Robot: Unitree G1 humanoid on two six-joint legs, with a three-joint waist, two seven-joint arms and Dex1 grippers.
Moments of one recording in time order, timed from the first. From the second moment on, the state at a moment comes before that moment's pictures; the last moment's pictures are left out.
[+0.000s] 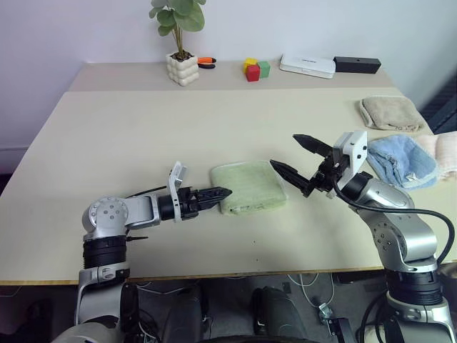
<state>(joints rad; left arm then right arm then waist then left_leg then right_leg) -0.50 0.30 0.31 0.11 -1.00 1.50 -0.45 -0.27 -0.51 -0.12 -0.32 0.49 0.40 0.72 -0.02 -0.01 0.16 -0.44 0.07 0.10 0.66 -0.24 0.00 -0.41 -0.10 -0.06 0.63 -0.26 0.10</state>
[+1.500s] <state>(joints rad) -0.68 0.11 0.20 0.40 -0.82 1.29 -0.50 -0.06 -0.81 -0.26 -0.39 0.63 0.43 1.00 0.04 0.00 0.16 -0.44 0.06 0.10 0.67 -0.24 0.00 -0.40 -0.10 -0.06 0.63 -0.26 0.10</state>
